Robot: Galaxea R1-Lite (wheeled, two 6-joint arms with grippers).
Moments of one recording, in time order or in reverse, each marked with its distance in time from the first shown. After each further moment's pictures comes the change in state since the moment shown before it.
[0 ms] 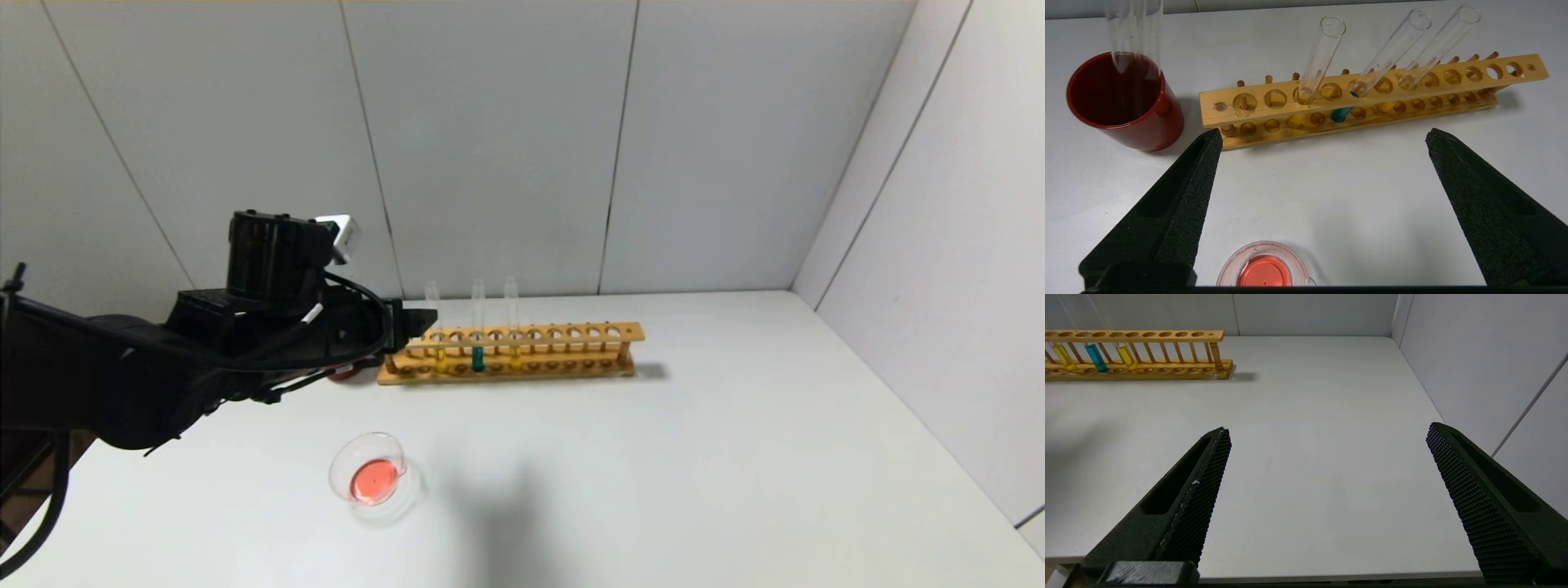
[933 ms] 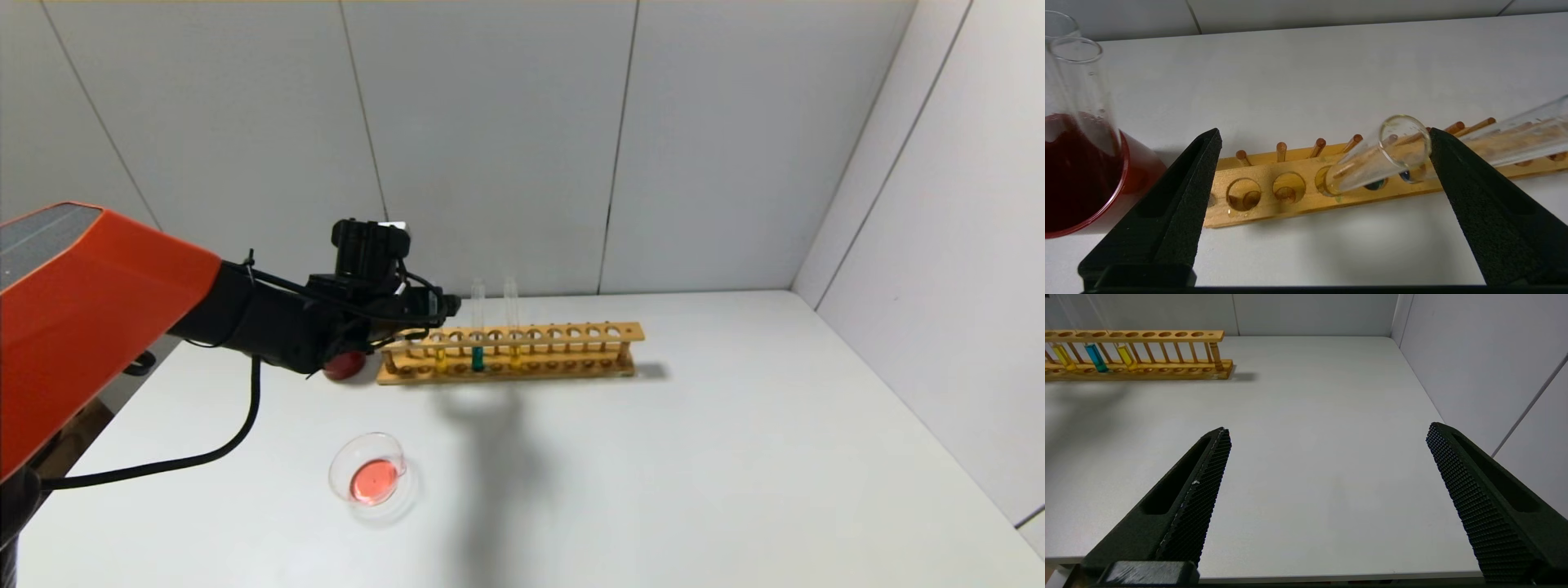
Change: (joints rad) left arm 0.046 0.375 -0.353 0.000 0.034 0.032; right arm 0.000 0.000 0.000 0.000 0.000 0.000
